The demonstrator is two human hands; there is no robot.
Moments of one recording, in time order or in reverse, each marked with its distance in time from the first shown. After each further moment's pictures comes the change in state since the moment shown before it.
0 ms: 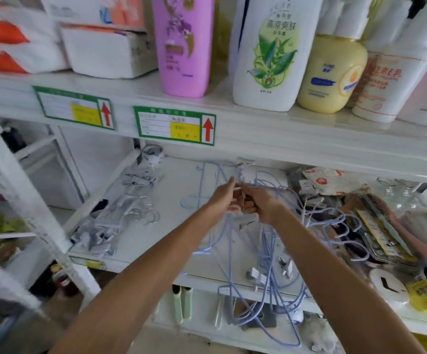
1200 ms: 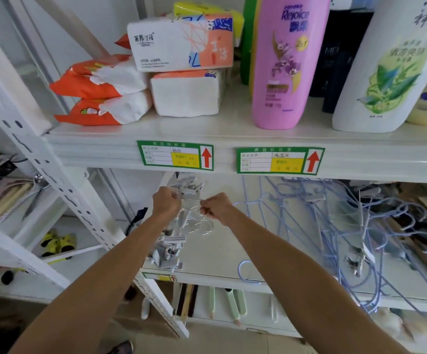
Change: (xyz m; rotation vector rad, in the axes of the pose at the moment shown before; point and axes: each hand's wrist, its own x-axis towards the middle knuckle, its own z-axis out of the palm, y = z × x) left_hand -0.014 0.010 -0.297 0.787 0.514 0.154; right_hand 0.097 0.043 0.252 -0.232 0.163 0.104
